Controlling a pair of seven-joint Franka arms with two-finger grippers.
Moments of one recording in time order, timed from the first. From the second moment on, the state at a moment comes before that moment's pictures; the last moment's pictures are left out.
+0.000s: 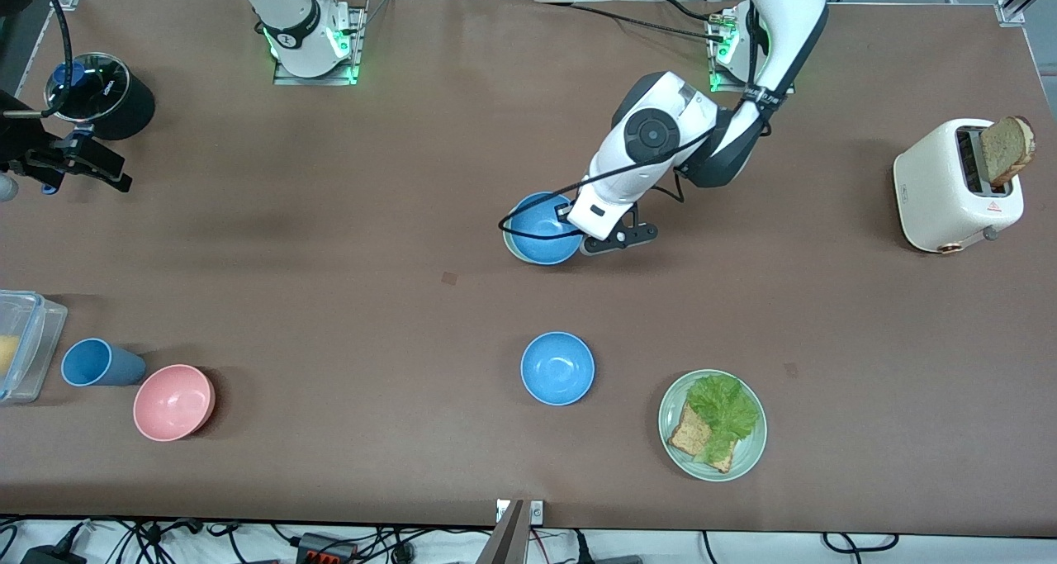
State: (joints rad) left arm -0.36 0.44 -0.33 -1.87 -0.12 2.29 -0.93; right arm 0.02 -0.03 -0.09 -1.71 0.00 1.71 -0.02
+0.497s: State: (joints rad) left arm -0.40 0.49 -0.33 -1.87 -0.12 2.34 -1.01; right arm 0.02 -0.03 -0.09 -1.71 0.00 1.70 -0.02
